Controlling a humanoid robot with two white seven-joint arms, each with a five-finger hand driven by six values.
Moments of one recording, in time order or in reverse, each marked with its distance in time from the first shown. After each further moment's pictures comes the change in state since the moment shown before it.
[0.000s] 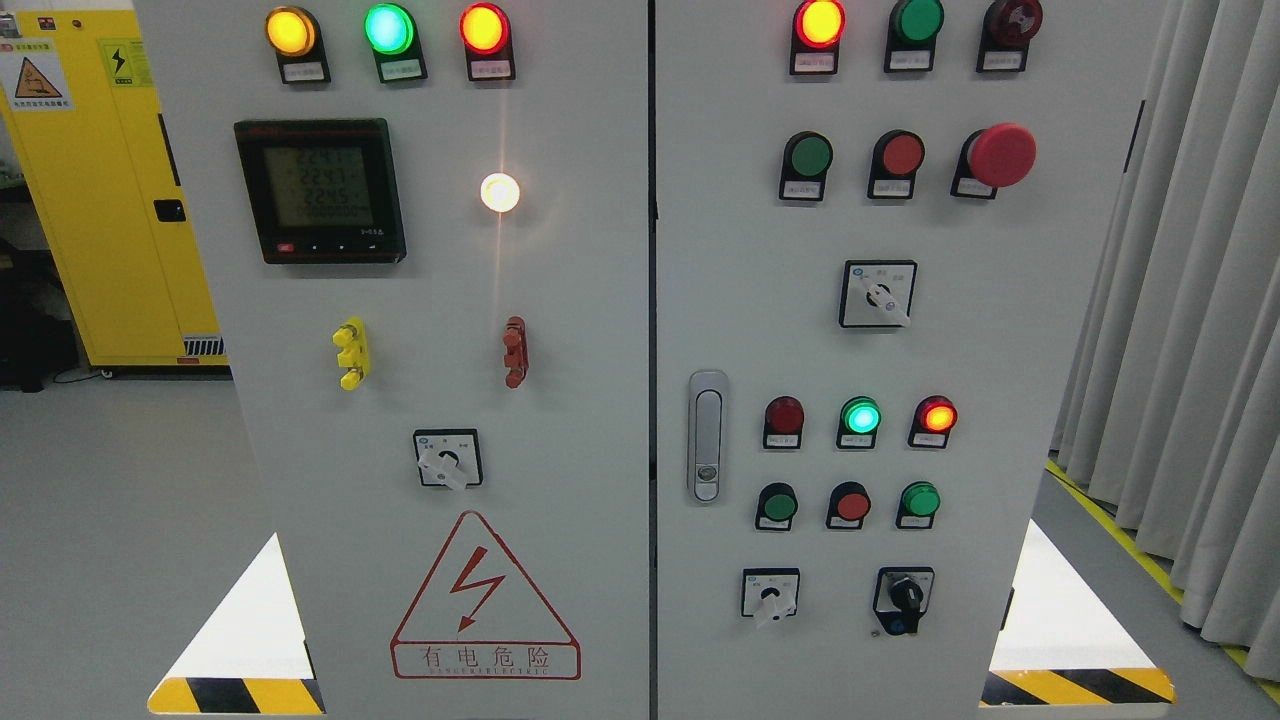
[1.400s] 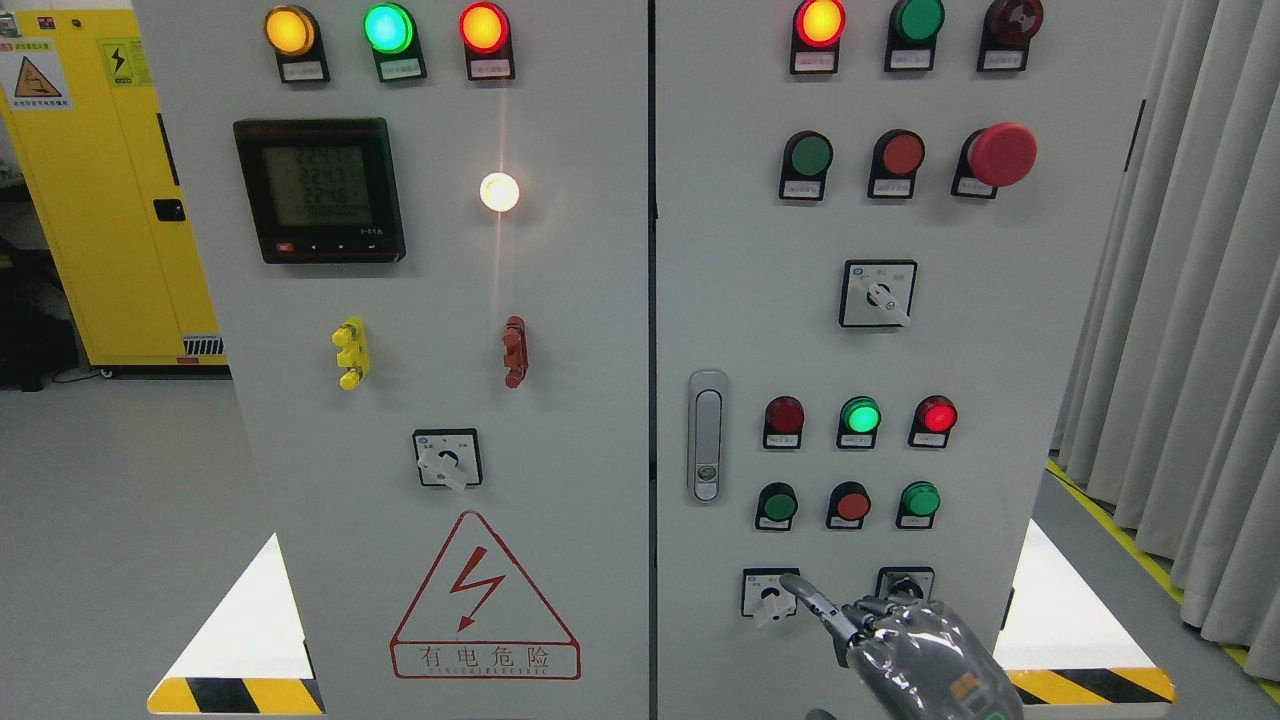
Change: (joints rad) left arm 0.000 -0.033 -0.003 0.000 -0.001 -0.002 0.005; right arm -0.398 0.008 -0.007 -0.257 0.363 0.012 0.066
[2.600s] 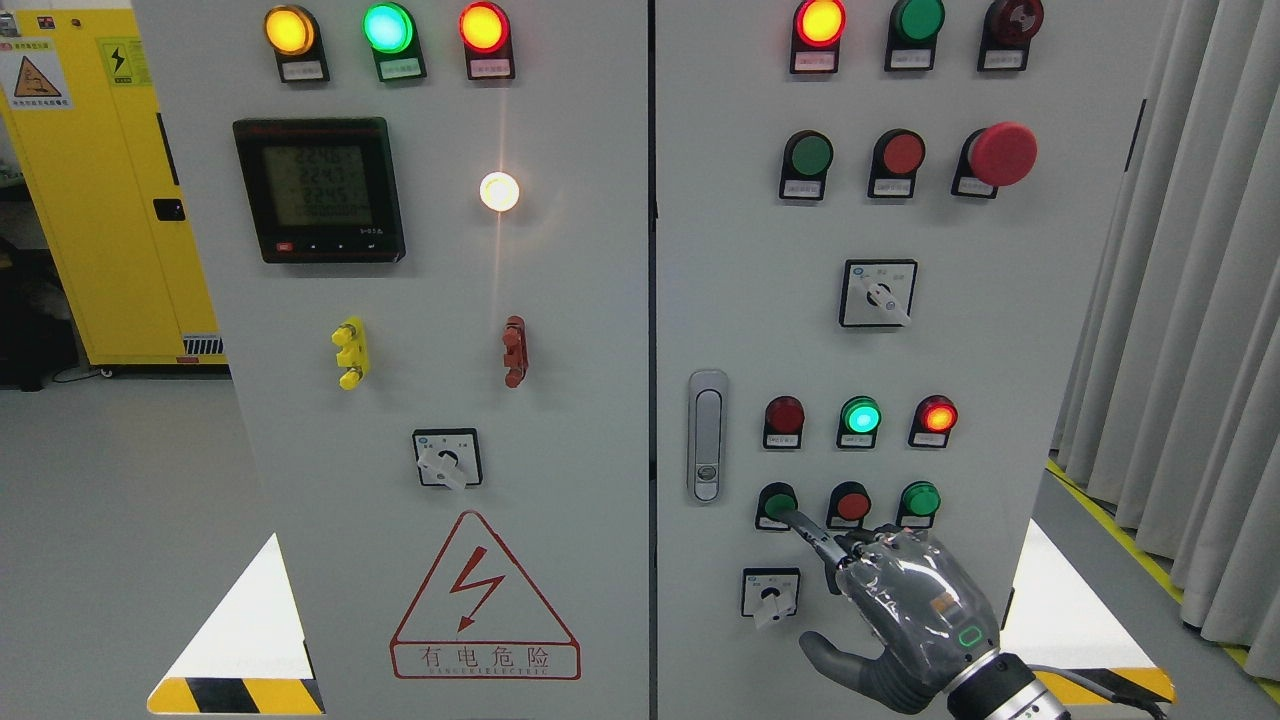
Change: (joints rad) left arm 0.000 -0.003 0.000 0.000 0.000 0.000 0.000; right arm -0.158 0.001 0.012 0.170 0.005 0.023 0.003
